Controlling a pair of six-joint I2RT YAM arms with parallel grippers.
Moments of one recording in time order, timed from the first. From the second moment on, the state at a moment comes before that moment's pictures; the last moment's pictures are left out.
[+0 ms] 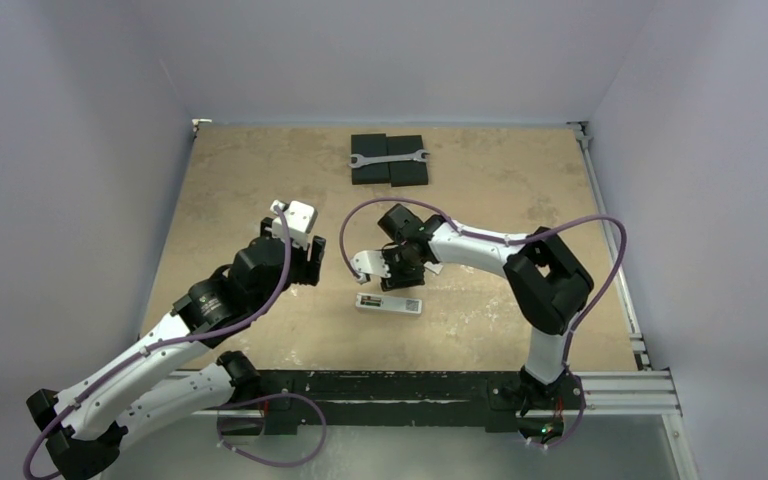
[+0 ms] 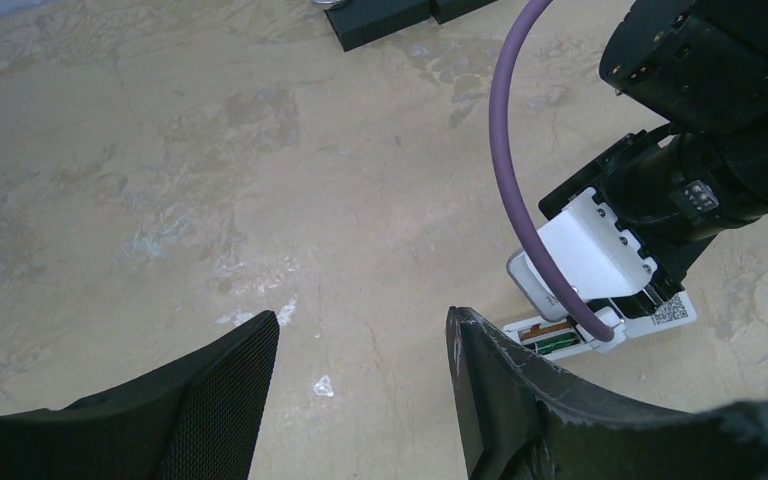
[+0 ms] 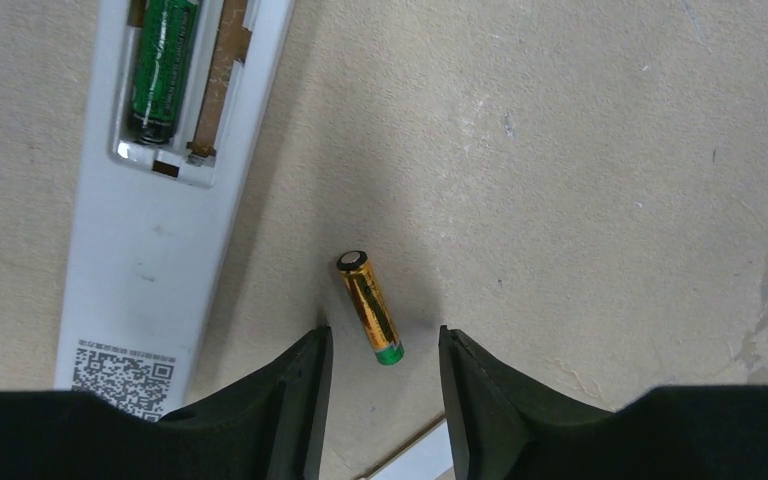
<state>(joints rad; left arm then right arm) -0.83 0.75 0.82 -0.51 -0.48 -0.15 0.79 1.84 1.20 -0.60 -0.17 -1.03</state>
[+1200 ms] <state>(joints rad) -0.83 0.76 0.82 -0.51 -0.48 -0.15 0.76 1.90 1.28 -0.68 -0.26 -0.90</state>
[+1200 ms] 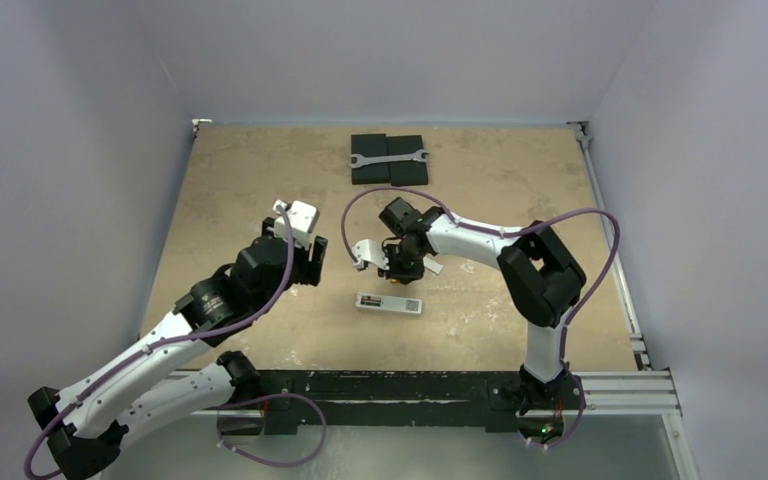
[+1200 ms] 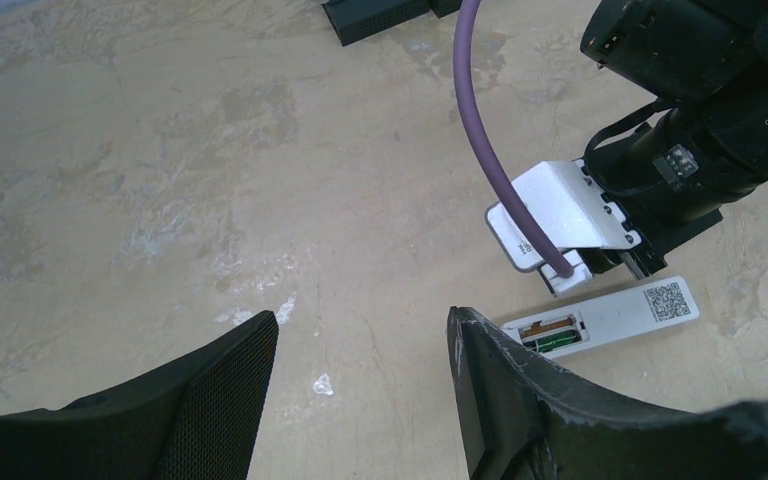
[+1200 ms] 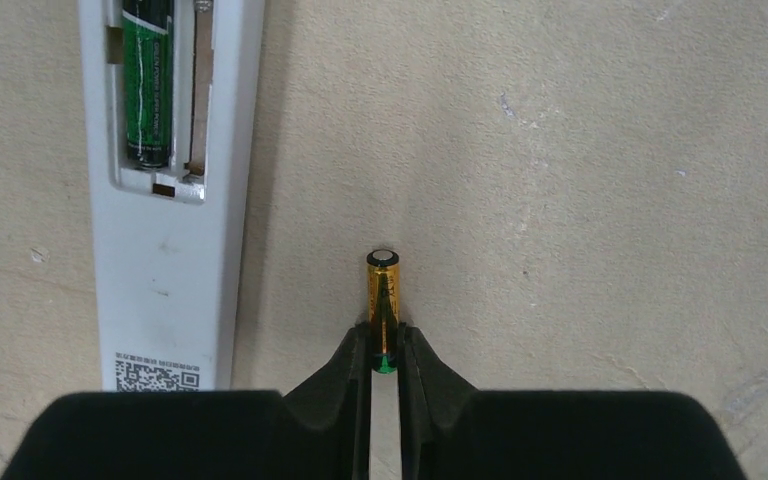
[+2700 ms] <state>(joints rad) -0.82 0.75 0.82 -0.52 -0.63 -0.17 0.93 1.69 1.15 -0.55 -0.23 -0.37</state>
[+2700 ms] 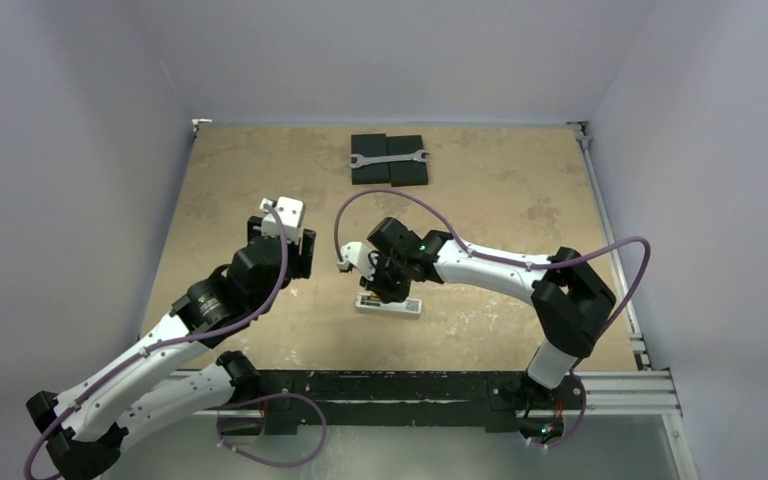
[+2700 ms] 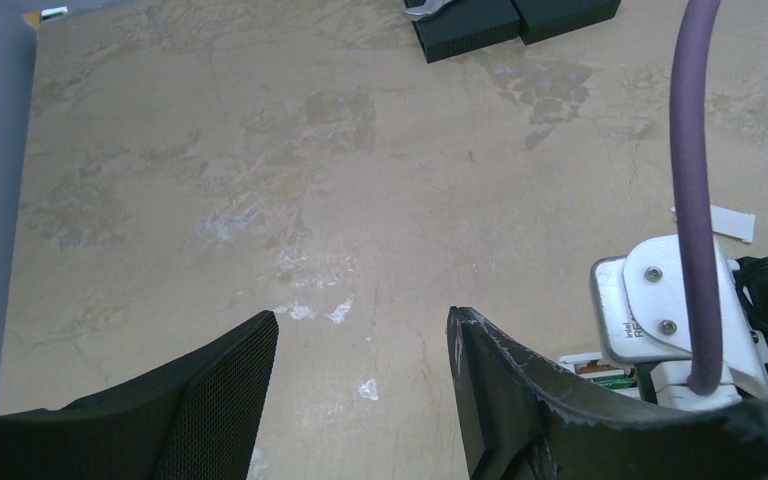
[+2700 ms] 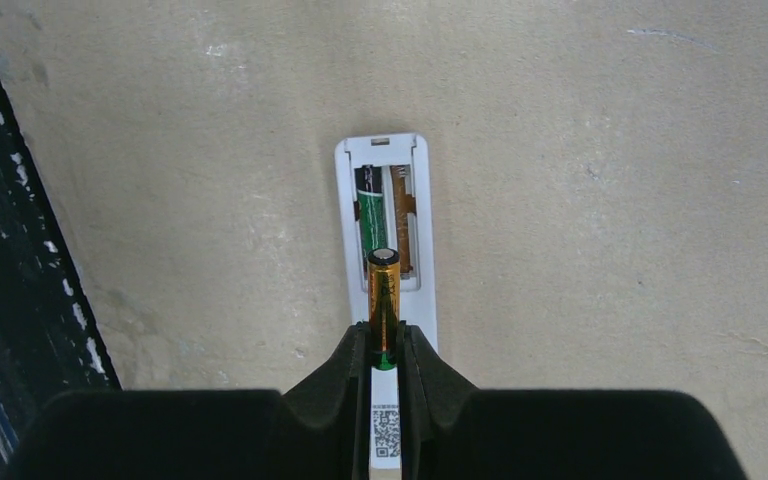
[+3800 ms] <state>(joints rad) -0.82 0.74 0.82 -0.53 -0.63 -0.17 0.96 1.78 1.18 -0.49 -0.17 -0.29</state>
